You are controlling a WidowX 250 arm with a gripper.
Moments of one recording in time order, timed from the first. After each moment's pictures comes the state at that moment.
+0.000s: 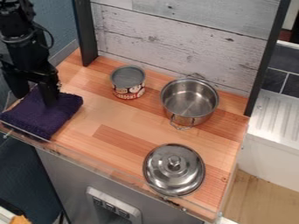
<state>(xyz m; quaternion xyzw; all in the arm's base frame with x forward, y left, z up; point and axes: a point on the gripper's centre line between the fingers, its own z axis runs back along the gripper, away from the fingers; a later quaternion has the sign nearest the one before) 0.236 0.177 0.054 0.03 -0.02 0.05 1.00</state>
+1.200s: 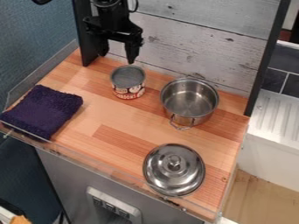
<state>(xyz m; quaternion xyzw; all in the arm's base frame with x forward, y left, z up) 0.376 0.105 0.073 0.02 -0.13 0.04 0.99</state>
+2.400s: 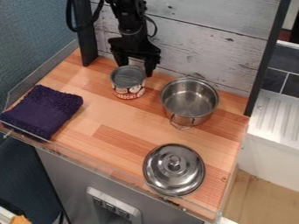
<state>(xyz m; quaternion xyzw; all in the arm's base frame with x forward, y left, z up) 0.423 0.097 0.012 0.03 -0.16 0.05 0.99</state>
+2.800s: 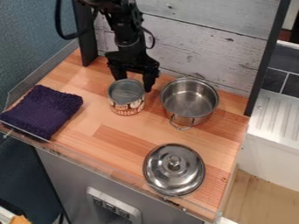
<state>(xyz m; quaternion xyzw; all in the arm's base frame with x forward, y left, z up) 0.382 0.080 0.012 0.00 -0.13 0.04 0.99</state>
